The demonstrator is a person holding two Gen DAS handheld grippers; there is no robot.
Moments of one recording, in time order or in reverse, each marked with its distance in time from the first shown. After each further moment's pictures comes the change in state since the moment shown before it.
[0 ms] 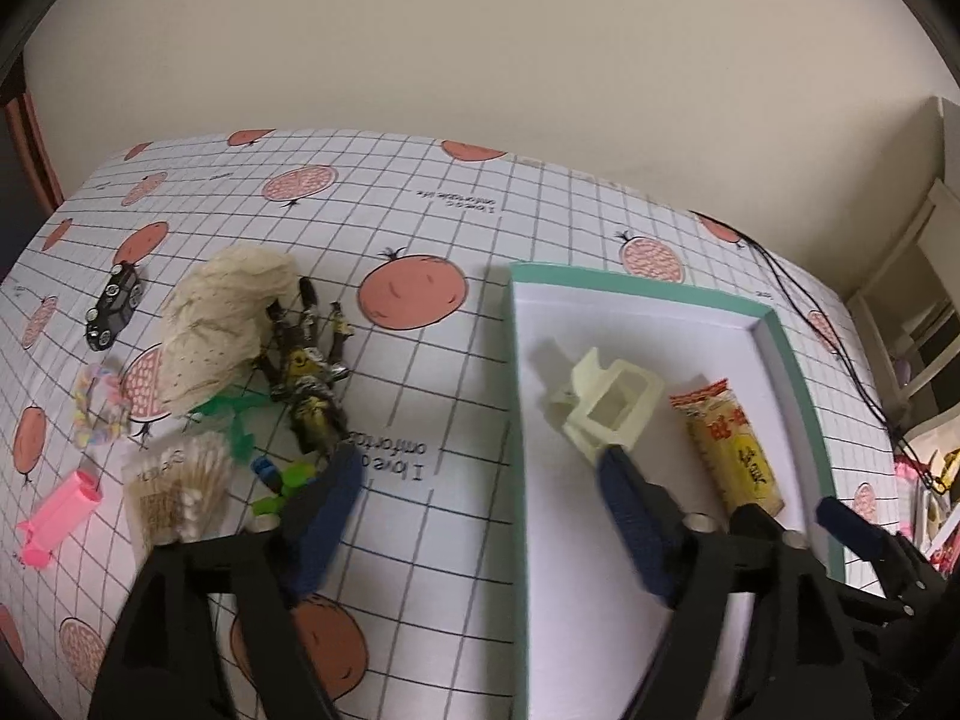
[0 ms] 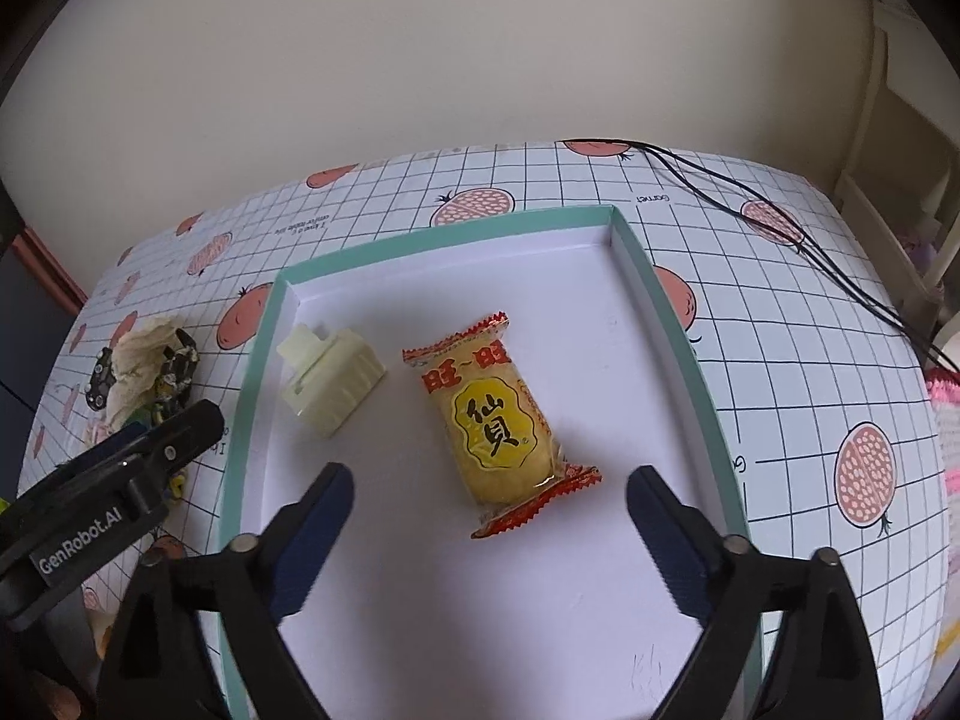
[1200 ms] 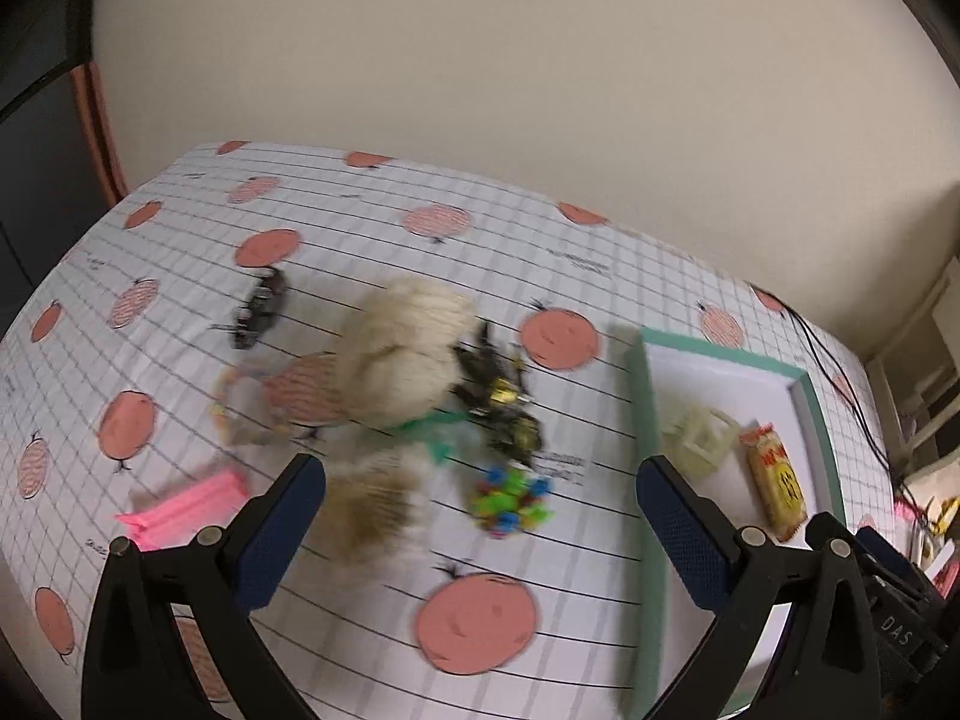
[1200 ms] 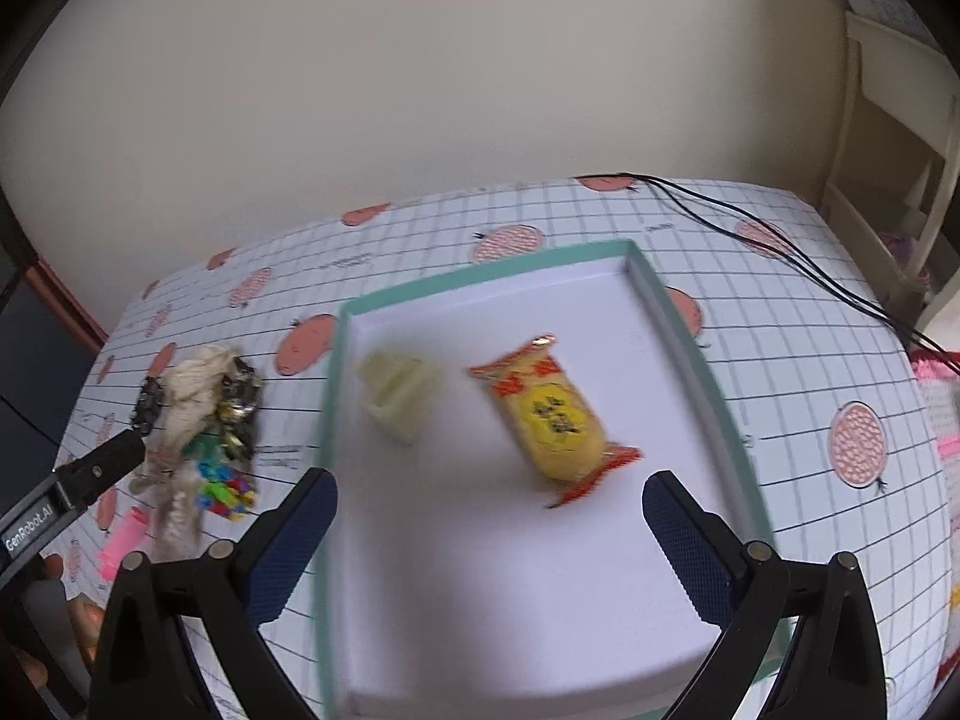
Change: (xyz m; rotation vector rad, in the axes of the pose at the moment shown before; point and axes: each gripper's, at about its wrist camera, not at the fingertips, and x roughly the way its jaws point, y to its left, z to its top) left arm -0.065 0.094 0.004 -0.107 -0.083 0.055; right arm -0.042 0.033 -0.007 0.047 -0.074 0.037
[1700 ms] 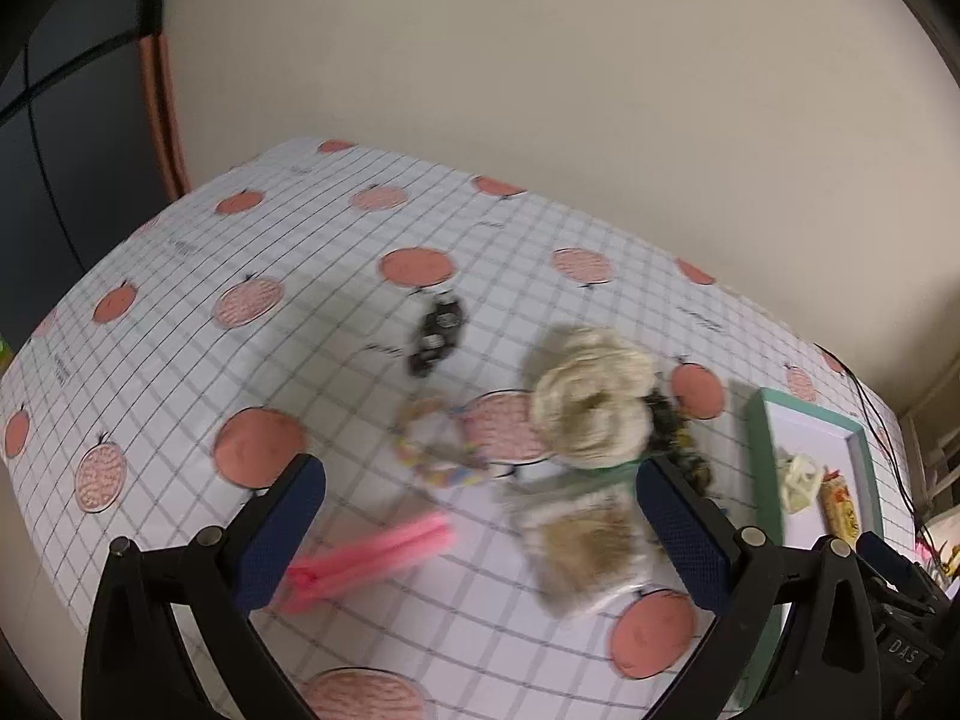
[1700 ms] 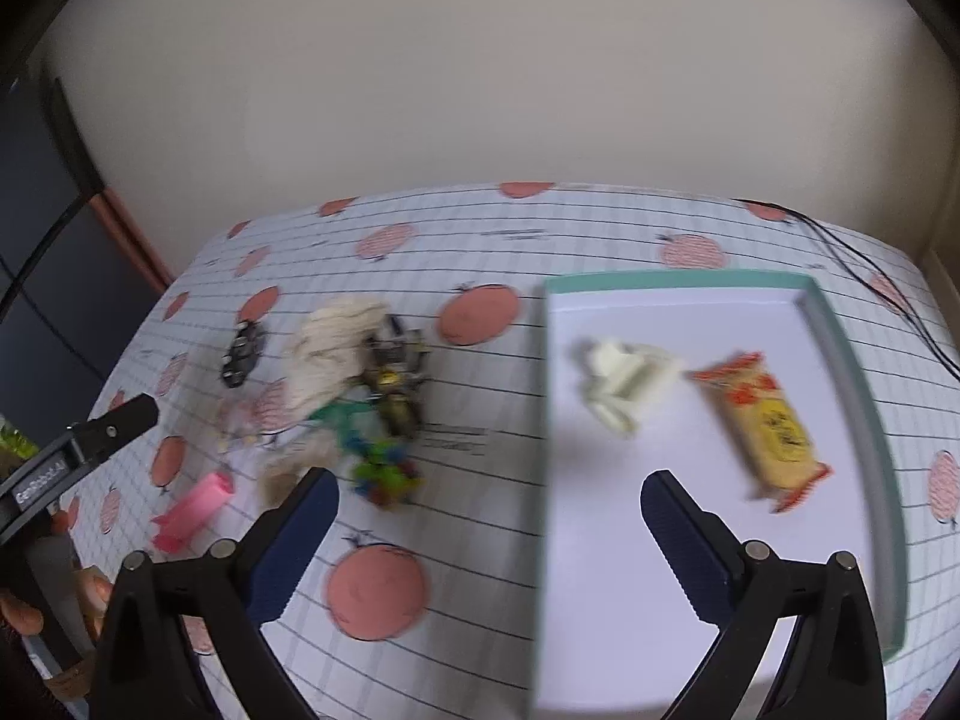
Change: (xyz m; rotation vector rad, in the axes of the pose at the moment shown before) left arm -0.016 0.122 0.011 -0.101 -0.041 0.065; right arm 0.014 0.114 -0.013 -0.156 0.021 0.129
